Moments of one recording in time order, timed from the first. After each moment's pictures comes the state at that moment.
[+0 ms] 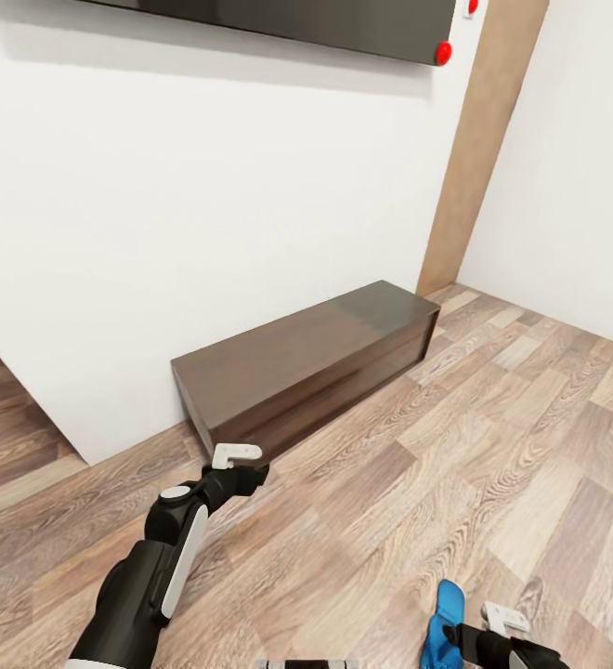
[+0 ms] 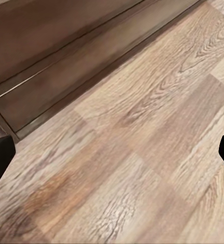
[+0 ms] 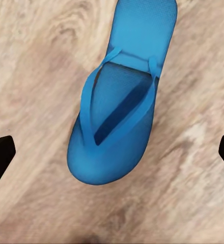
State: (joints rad) left arm -0.41 -0.11 -0.08 -1.37 0.02 0.67 -0.10; right arm -0.46 -0.18 -0.15 -0.23 -0.14 0.17 0.21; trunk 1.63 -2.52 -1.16
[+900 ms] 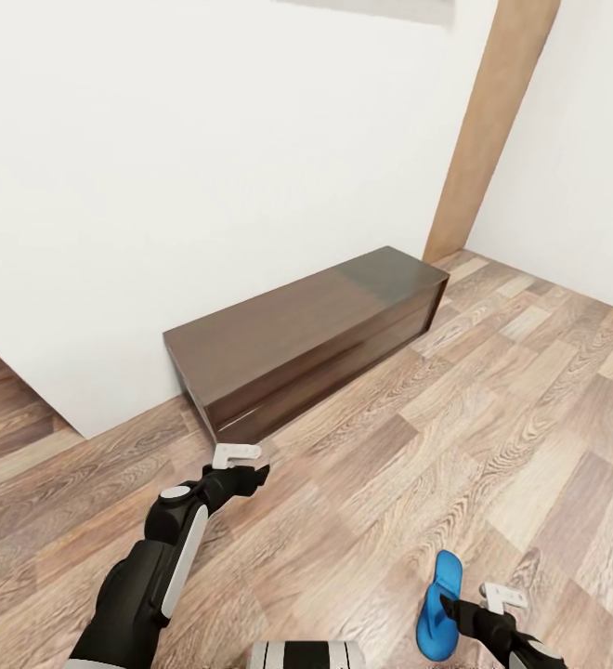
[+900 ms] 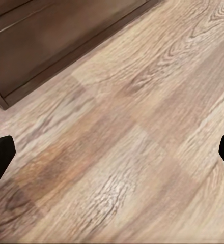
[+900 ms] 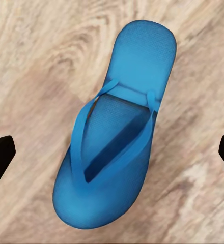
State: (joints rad) left arm -0.41 -0.11 -0.08 -1.37 0.02 0.67 -0.10; right arm -0.46 -0.18 -0.15 -0.23 -0.15 -0.11 0.24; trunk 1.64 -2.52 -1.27
